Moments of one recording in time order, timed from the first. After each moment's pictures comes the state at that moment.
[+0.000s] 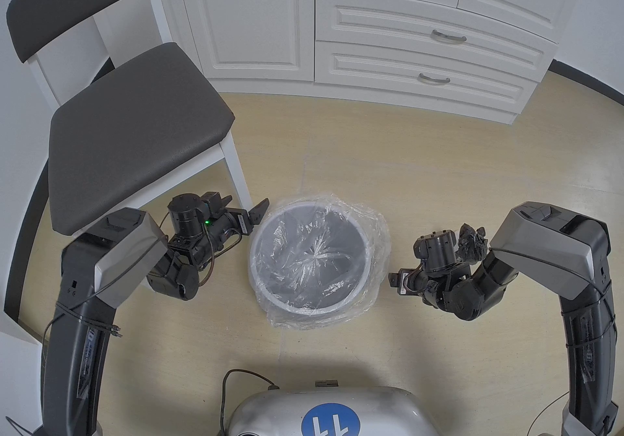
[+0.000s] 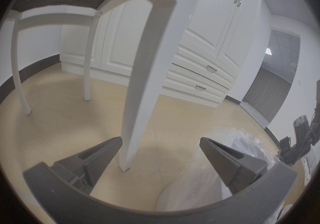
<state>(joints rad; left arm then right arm) -0.22 2.65 -1.43 -1.22 -0.21 -0.18 0.39 2.45 -1.10 -0.71 -0.32 0.33</state>
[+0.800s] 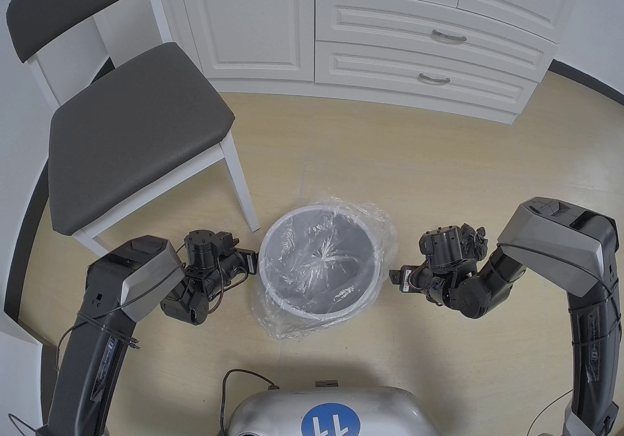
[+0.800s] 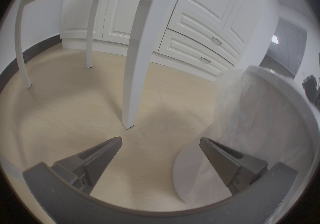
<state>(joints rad) -0.23 2.82 -1.46 -1.16 -0.21 -0.14 0.38 2.41 -1.06 -0.72 -0.28 0.33</state>
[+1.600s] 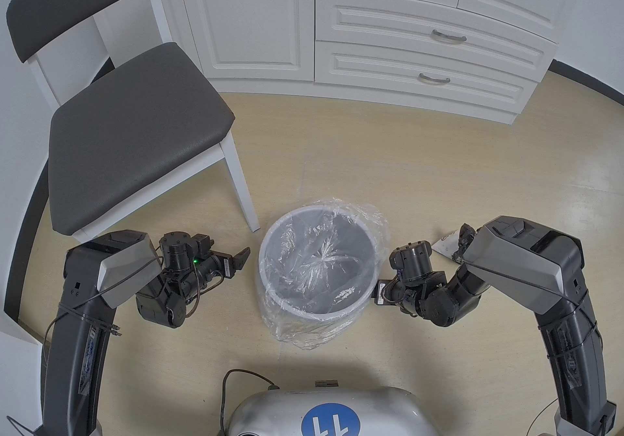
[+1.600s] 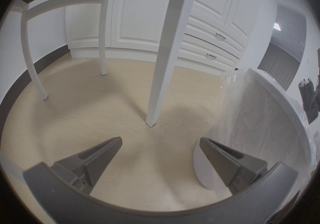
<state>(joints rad) -0.15 2.73 -1.25 -1.25 -0.20 -0.03 0.44 2.58 -1.25 -0.66 -0.24 0.36</state>
